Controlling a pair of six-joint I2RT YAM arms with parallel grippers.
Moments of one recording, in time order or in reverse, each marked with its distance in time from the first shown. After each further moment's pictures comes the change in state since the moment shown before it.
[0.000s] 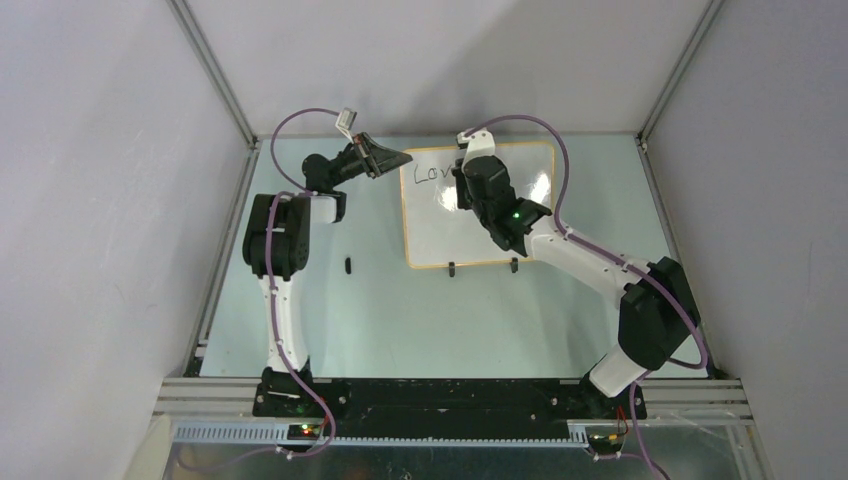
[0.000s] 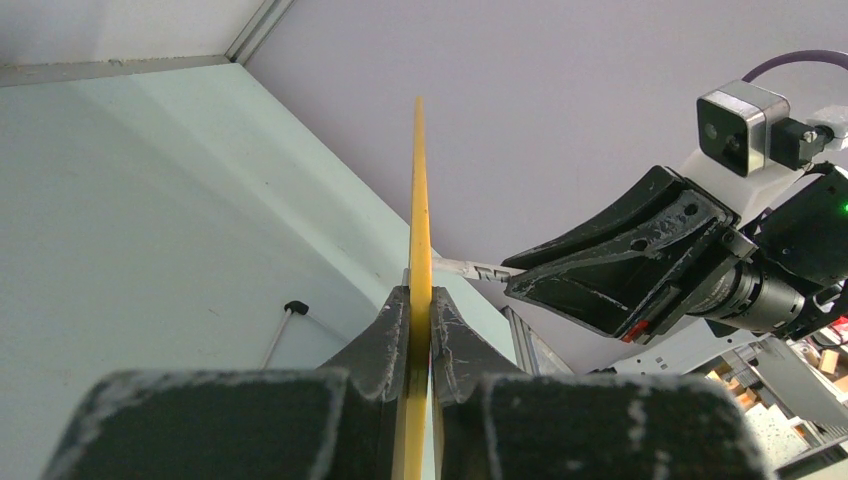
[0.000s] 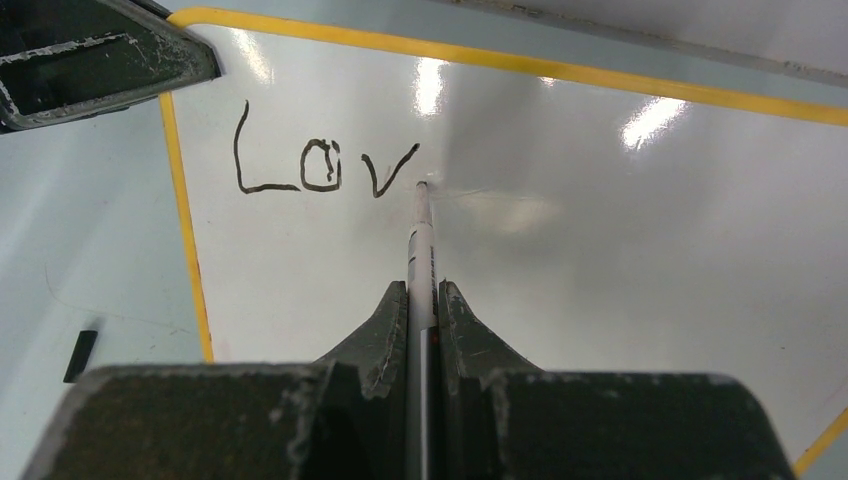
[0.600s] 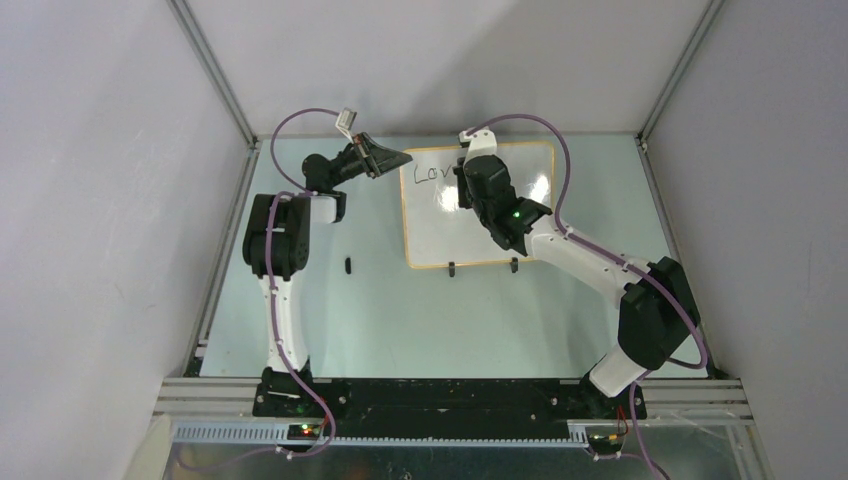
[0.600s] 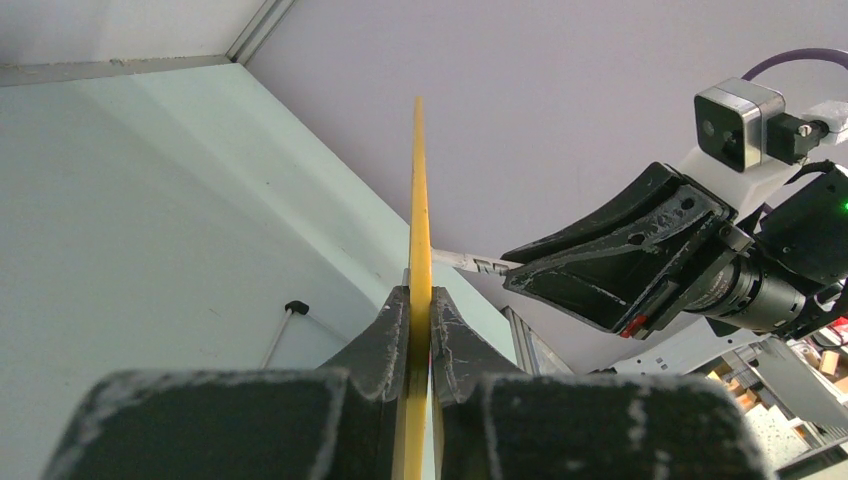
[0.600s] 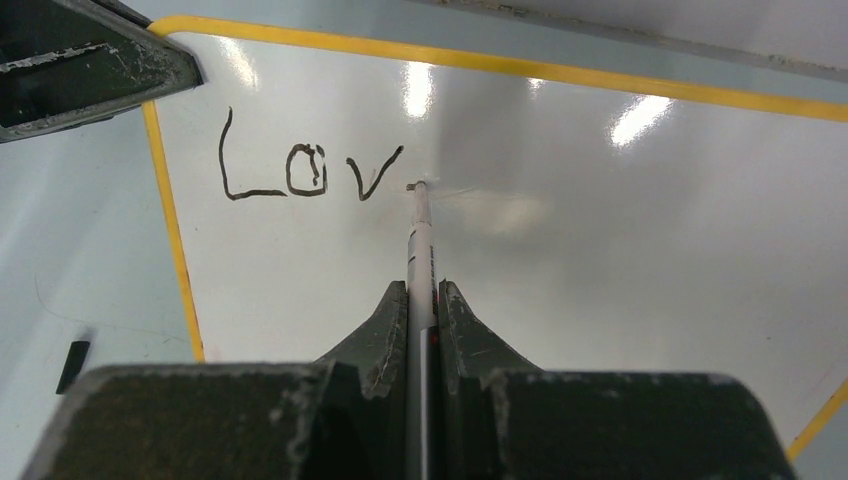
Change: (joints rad) left arm 0.000 0.000 0.000 0.000 0.000 0.000; right arm -0.004 0.003 0.007 -0.011 0.021 0.008
